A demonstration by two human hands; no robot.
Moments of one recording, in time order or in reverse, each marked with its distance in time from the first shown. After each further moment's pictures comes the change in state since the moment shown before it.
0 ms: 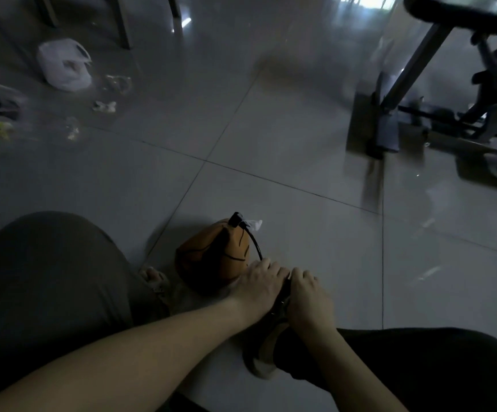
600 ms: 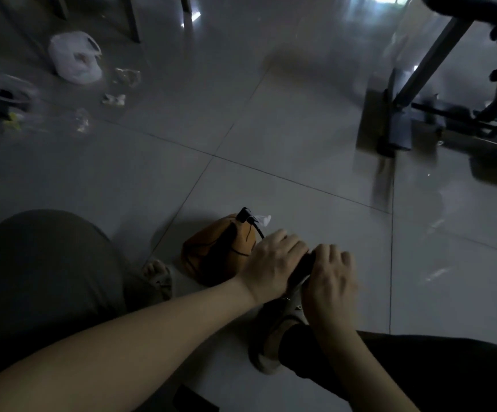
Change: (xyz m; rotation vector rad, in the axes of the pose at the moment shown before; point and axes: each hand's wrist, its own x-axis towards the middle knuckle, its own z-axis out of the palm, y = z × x) left_hand 0.001 -0.005 -0.061 -0.177 0.476 0.156; right_hand -0.012 -0.015 -0.041 0.018 0.547 -0.089
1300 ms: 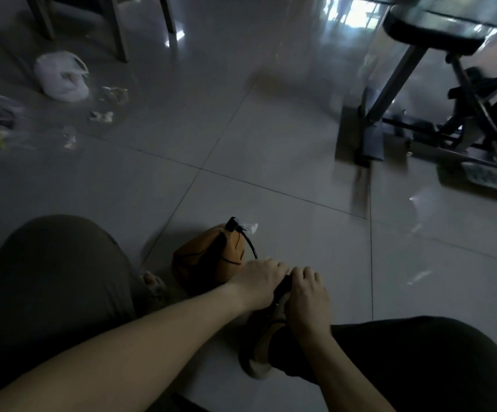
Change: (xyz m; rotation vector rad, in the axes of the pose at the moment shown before) left_hand -0.004 0.010 0.012 0.021 -0.524 -0.112; right_hand -0.024 0.017 0.022 -0.064 -0.340 0.038
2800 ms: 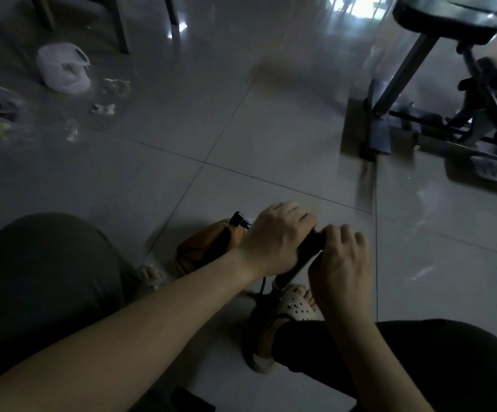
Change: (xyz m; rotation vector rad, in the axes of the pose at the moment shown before) left_hand 0.008 0.010 -0.077 0.045 0.553 0.218; right_hand 0.007 -0.015 -0.087 -0.026 0.406 -0.011
